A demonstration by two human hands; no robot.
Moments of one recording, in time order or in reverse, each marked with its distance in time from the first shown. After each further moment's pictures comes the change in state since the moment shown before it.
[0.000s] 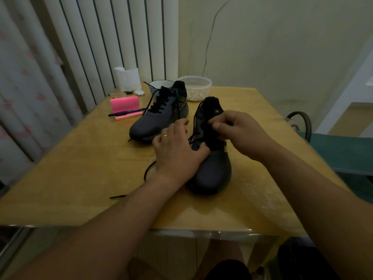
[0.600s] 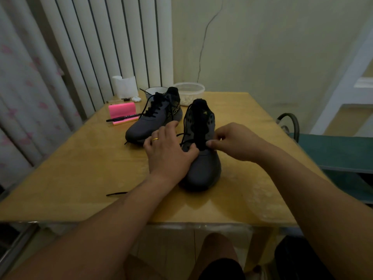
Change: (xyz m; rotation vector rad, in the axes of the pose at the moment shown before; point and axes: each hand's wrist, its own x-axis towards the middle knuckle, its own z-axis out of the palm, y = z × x) left_hand -0.012 0.008 -0.001 0.066 0.089 -0.010; right_hand -0.025 0.000 -0.021 -0.475 -0.188 0.044
